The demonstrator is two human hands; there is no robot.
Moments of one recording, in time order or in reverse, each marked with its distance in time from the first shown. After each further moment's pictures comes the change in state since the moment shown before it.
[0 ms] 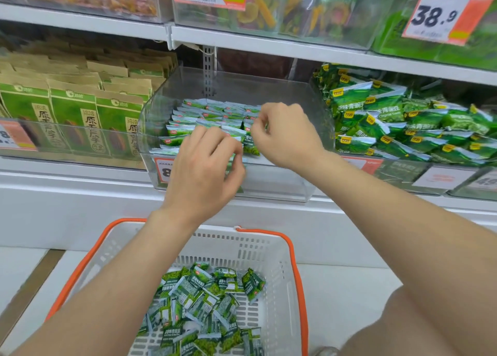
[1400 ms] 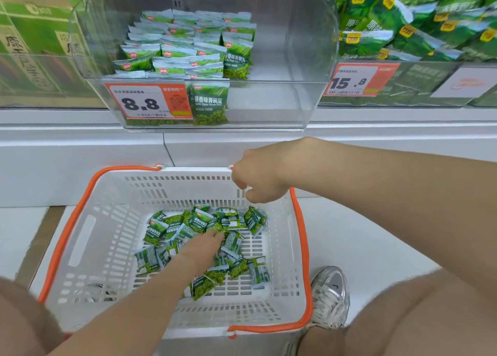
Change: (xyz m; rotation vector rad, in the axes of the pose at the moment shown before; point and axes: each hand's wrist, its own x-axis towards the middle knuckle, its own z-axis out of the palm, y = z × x) left_hand -0.310 0.005 0.101 0.020 -1.637 -0.233; right_hand -0.104 0.002 0.072 -0.488 -1.099 -0.450
